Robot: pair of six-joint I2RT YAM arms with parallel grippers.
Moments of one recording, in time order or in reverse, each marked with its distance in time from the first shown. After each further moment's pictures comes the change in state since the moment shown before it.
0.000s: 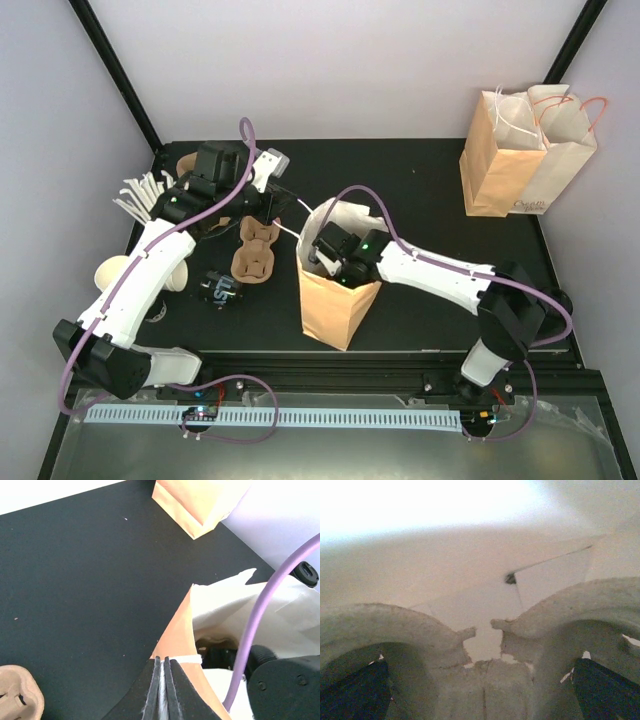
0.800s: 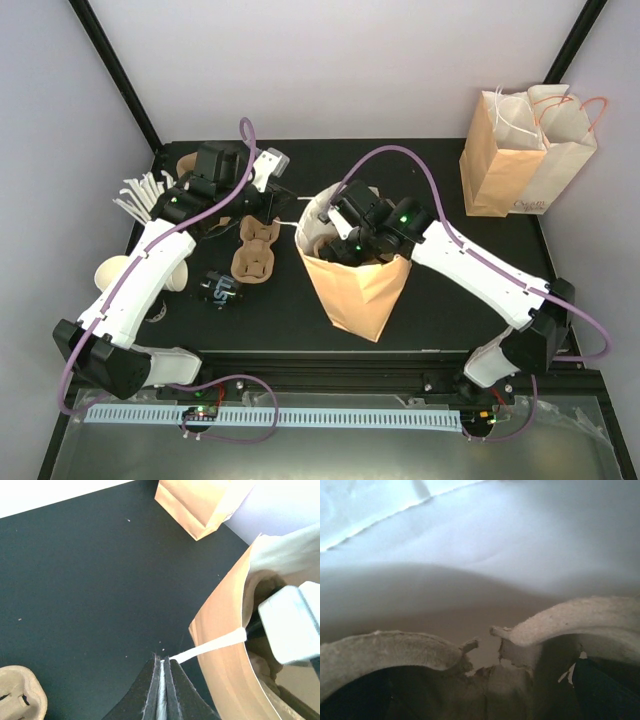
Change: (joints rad) left arm -0.004 0.000 0.000 0.004 -0.016 0.000; right arm -0.069 -0.149 0.292 -0.199 0.055 -0.024
